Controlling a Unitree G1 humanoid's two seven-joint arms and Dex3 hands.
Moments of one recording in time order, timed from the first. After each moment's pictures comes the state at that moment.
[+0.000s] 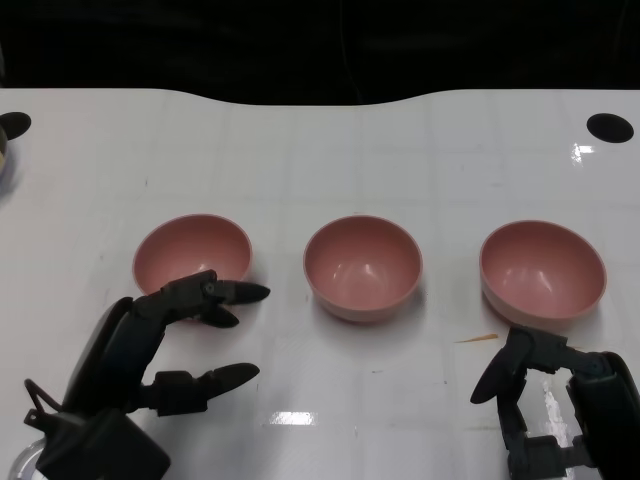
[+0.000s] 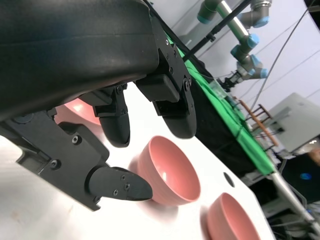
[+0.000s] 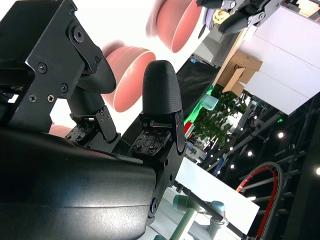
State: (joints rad) left arm -0.07 0.19 -0.03 0.35 0.27 -0.69 -0.01; right arm 0.08 -0.09 0.06 0.28 -0.27 -0.86 -0.11
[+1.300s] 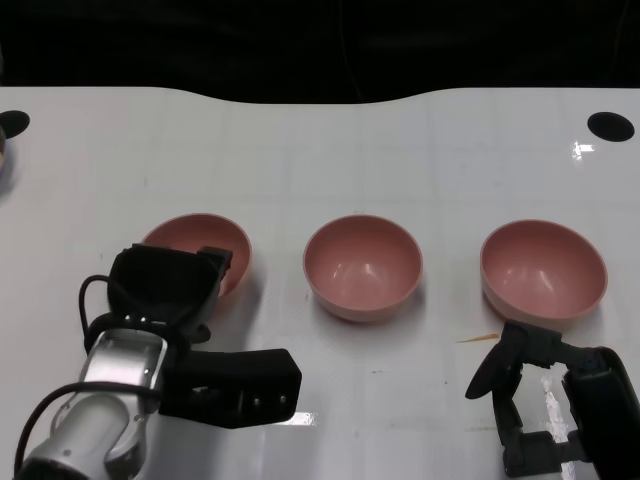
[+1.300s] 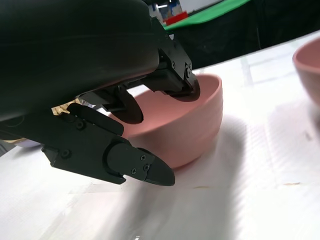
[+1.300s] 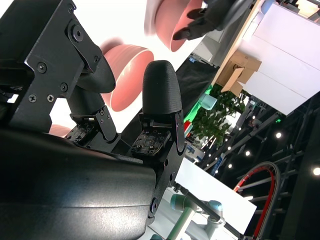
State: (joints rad) left arm -0.42 0.27 -0.47 0.47 1.12 0.20 0.07; right arm 0.07 -0.09 0.07 0.29 -0.29 -0.86 -0.13
